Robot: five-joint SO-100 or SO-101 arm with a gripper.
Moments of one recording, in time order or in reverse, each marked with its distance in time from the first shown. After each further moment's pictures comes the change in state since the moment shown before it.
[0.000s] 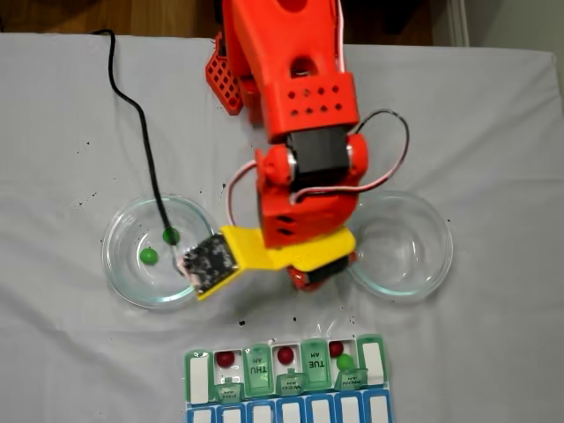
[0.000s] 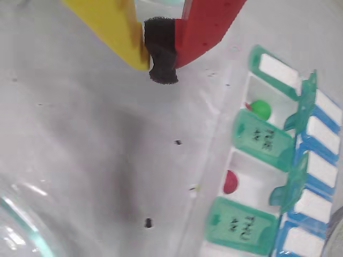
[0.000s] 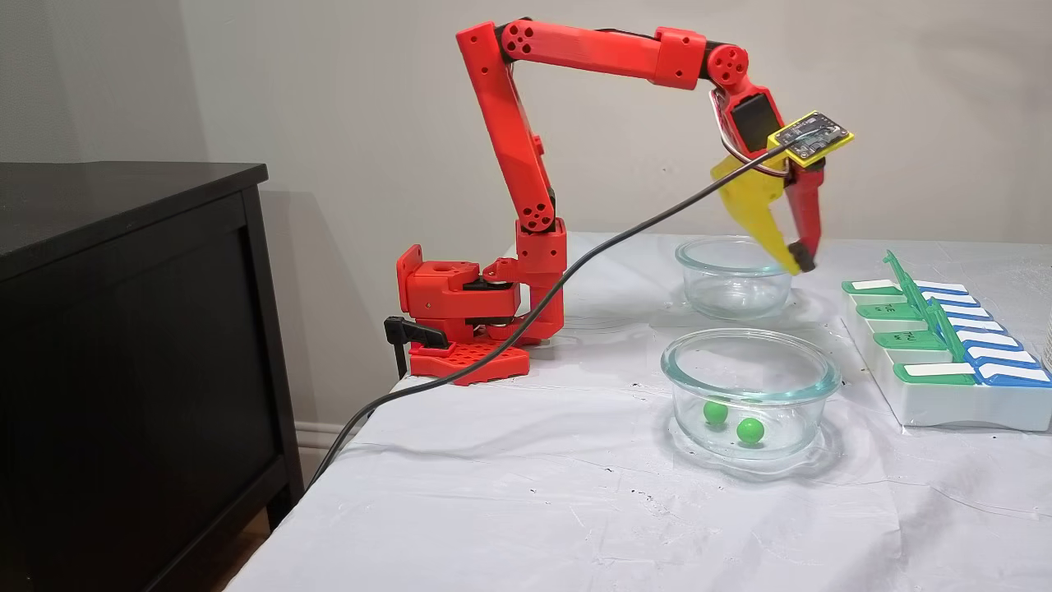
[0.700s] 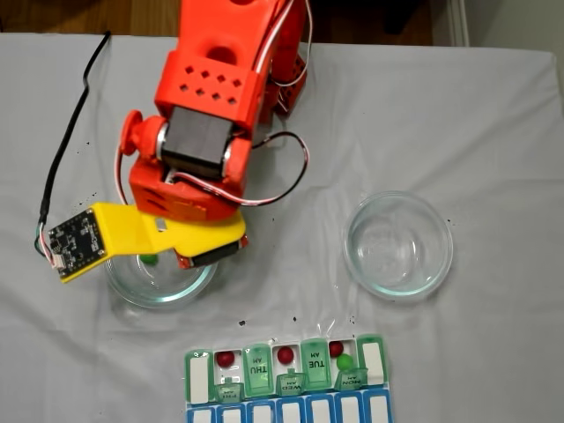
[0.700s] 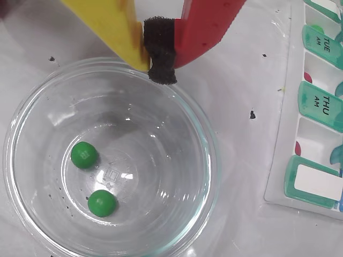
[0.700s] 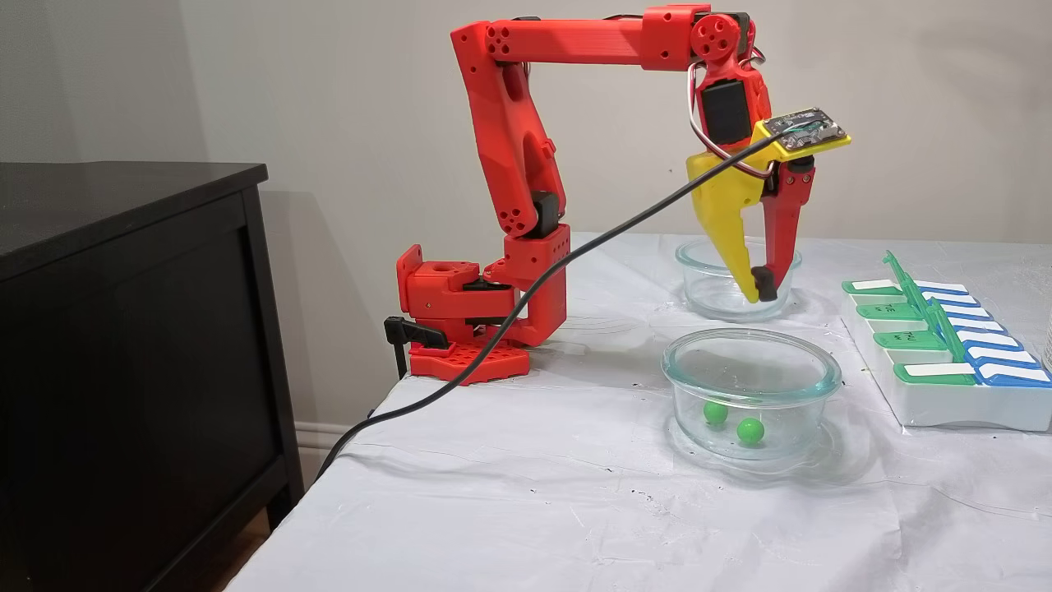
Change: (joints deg) arm 22.1 -1.8 -7.6 15.0 -21.7
